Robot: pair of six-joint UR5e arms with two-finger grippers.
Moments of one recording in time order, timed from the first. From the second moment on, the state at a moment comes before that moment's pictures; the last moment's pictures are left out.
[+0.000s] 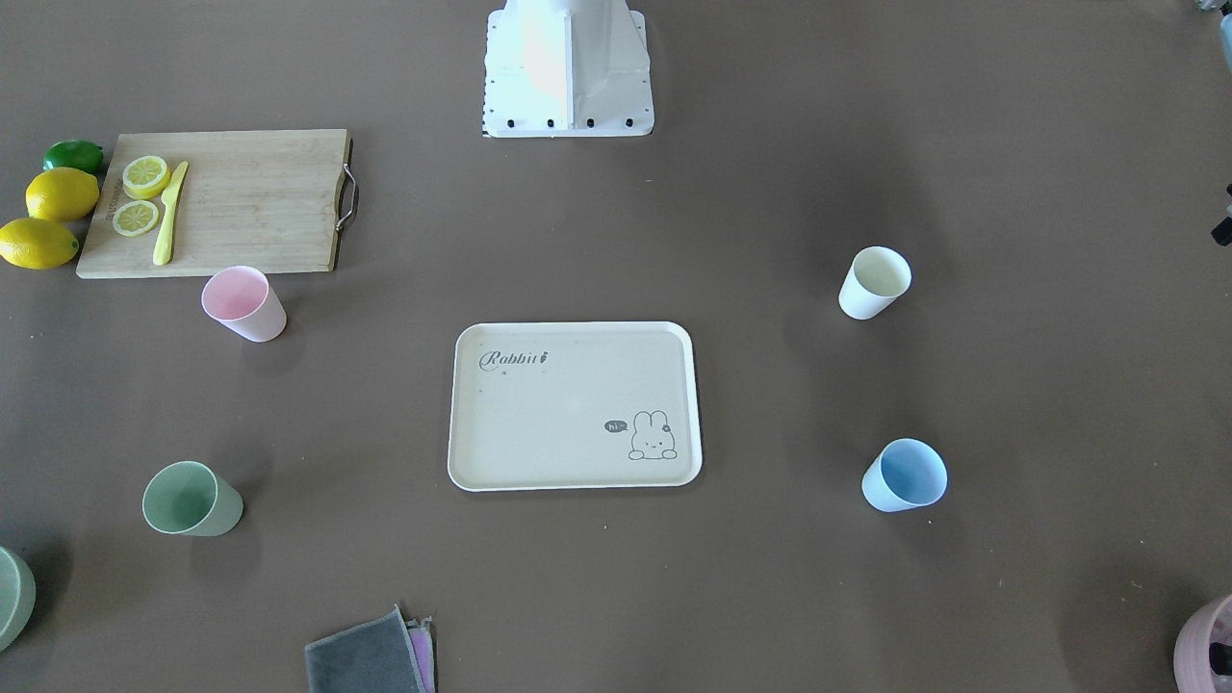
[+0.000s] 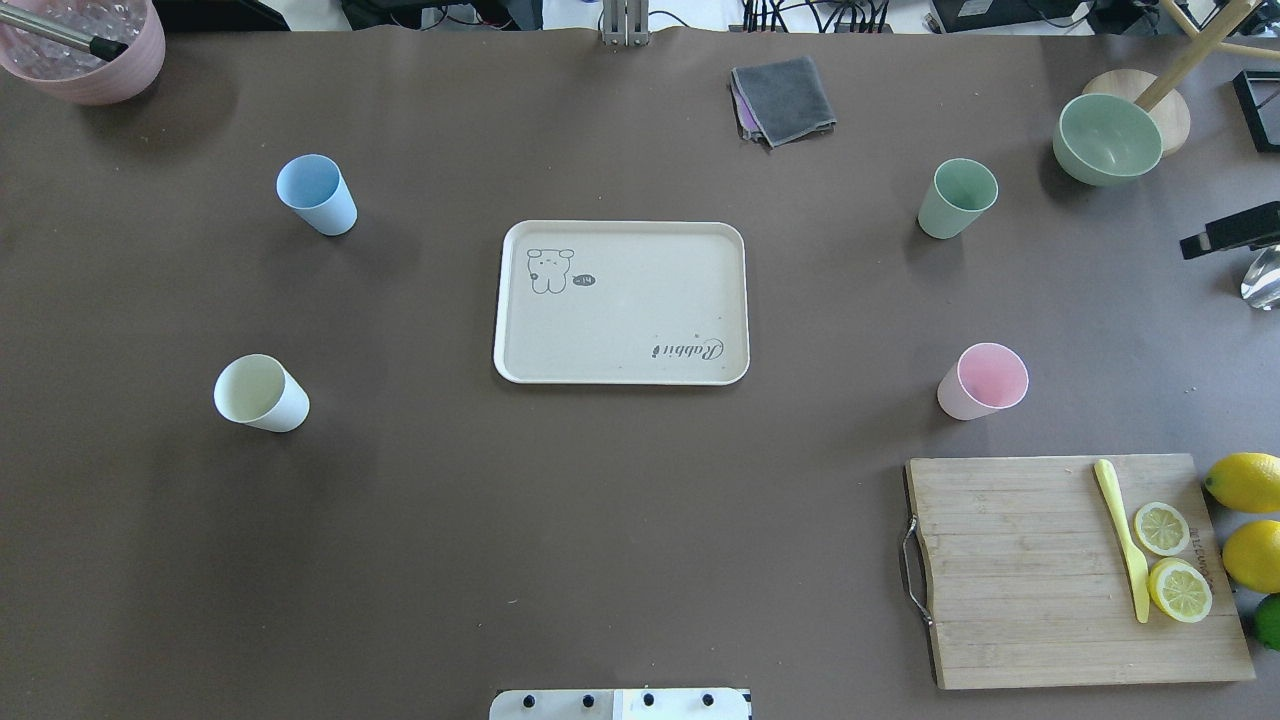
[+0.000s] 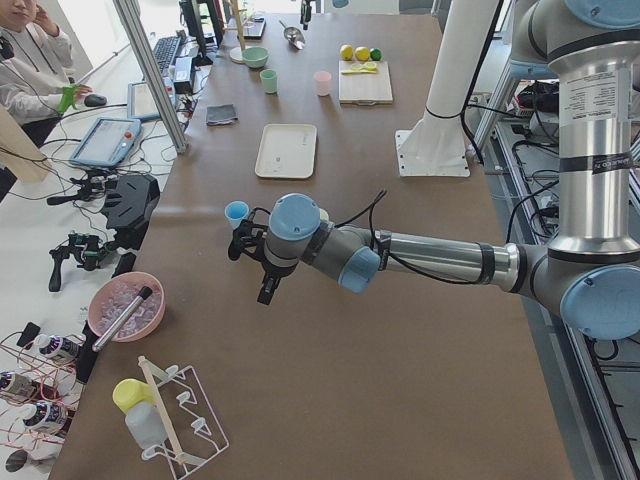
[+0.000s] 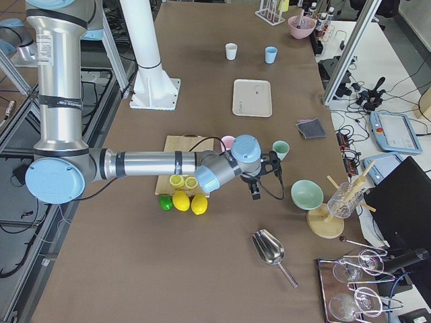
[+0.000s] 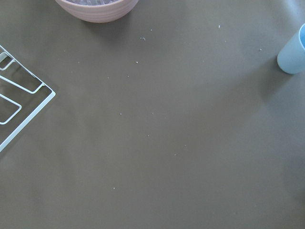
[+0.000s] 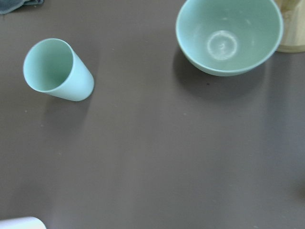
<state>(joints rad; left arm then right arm) -1.46 -1.48 -1.79 -2.04 -2.44 -0.38 1.26 -1.54 1.67 -1.02 2.38 0.51</state>
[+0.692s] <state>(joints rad) -1.26 -1.51 -1.91 -2.06 -2.37 -0.78 0.95 -1.52 1.81 -1.02 2.23 0.78</state>
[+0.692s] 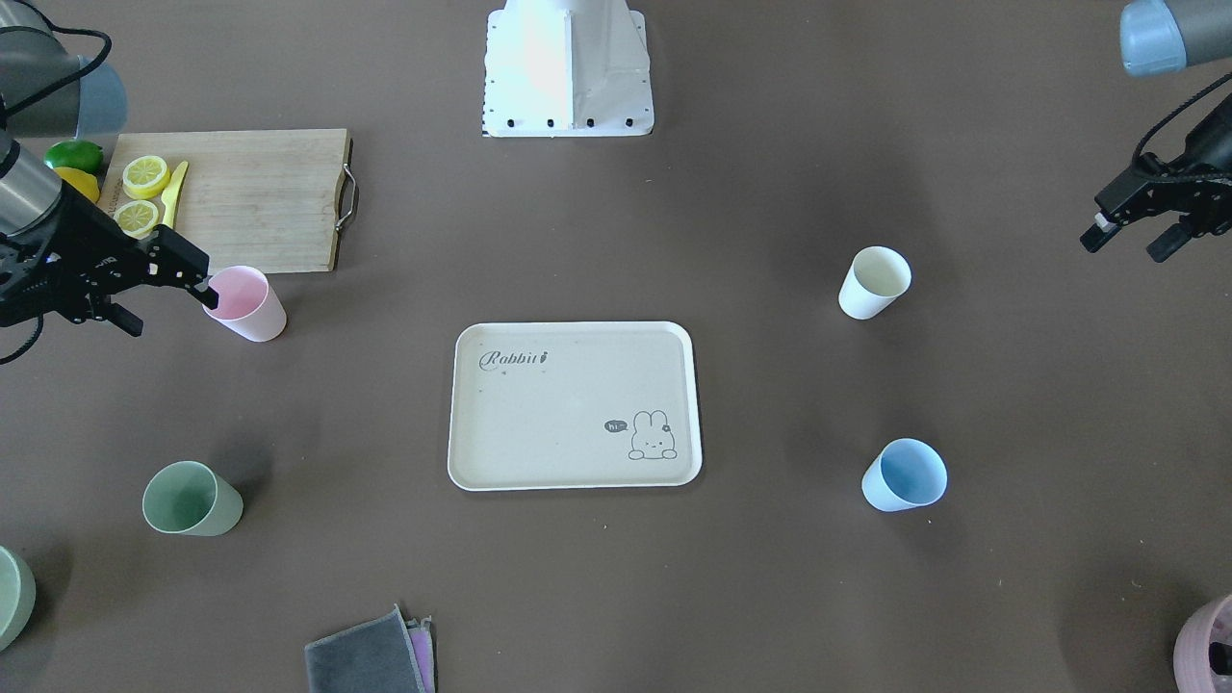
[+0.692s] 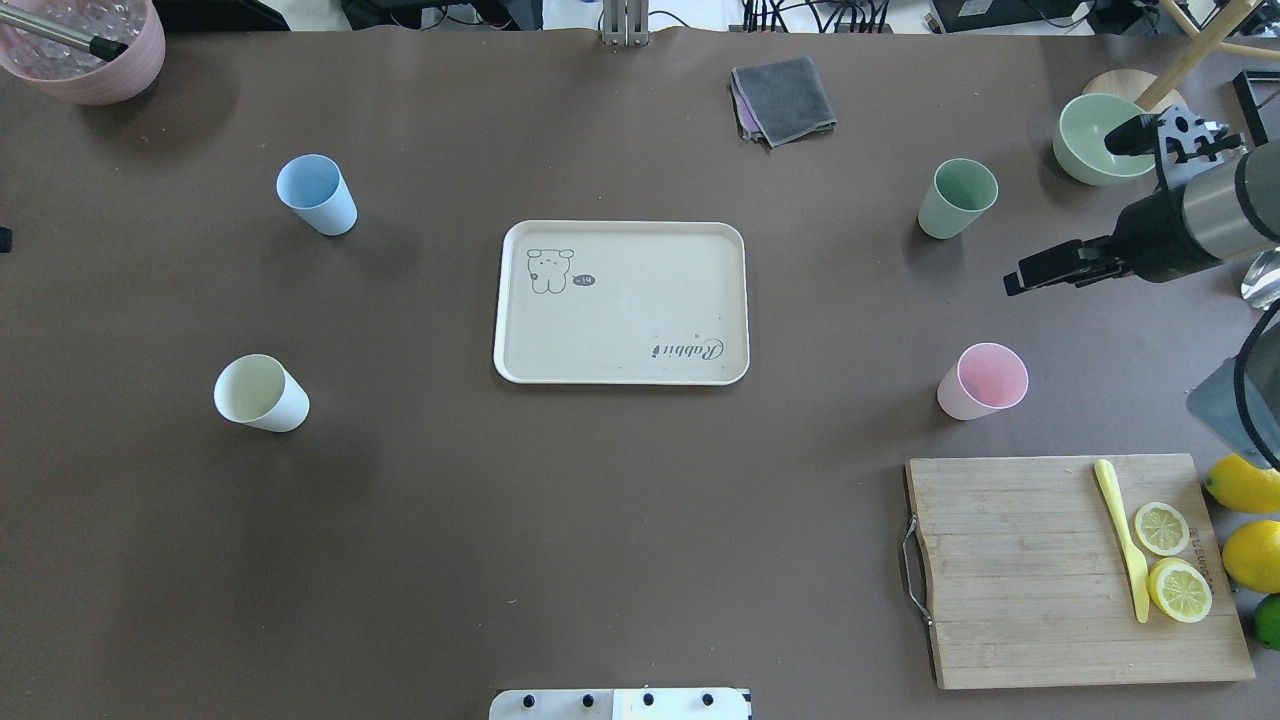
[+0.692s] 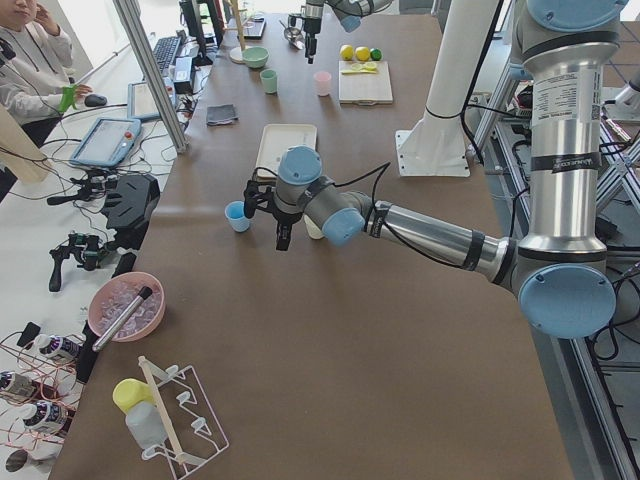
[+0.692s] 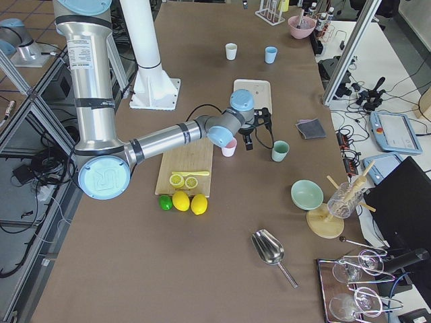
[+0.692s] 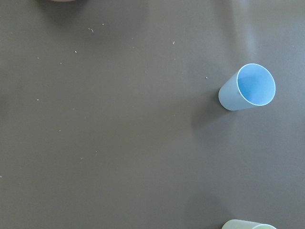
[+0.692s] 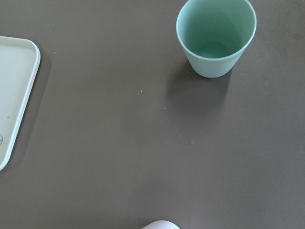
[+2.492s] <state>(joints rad) -1.05 -1.55 -1.90 -2.04 -2.27 -0.98 0.86 -1.44 1.76 -1.04 2.28 0.80</state>
